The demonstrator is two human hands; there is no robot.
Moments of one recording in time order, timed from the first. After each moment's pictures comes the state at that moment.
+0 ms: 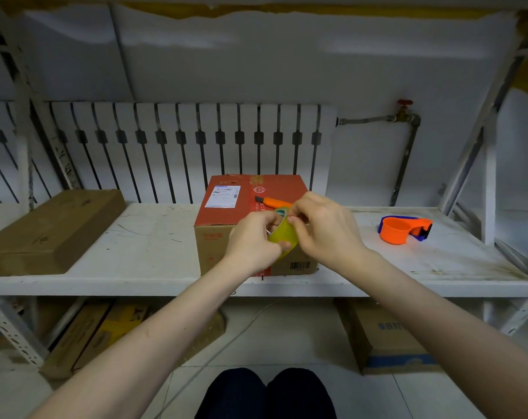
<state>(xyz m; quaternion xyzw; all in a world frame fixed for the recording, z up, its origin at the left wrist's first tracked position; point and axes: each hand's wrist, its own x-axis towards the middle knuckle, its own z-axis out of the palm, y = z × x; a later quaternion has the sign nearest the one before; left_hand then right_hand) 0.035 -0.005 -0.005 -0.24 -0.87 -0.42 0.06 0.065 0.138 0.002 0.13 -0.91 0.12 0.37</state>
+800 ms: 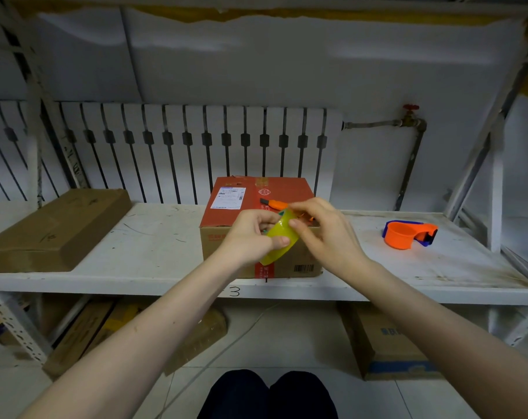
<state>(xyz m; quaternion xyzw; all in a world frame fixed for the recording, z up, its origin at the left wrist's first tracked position) 0.030 -0.021 0.007 -0.23 -0.81 -0.54 -0.05 0.059 0.138 -0.011 0.13 -0.89 0.30 0.32</state>
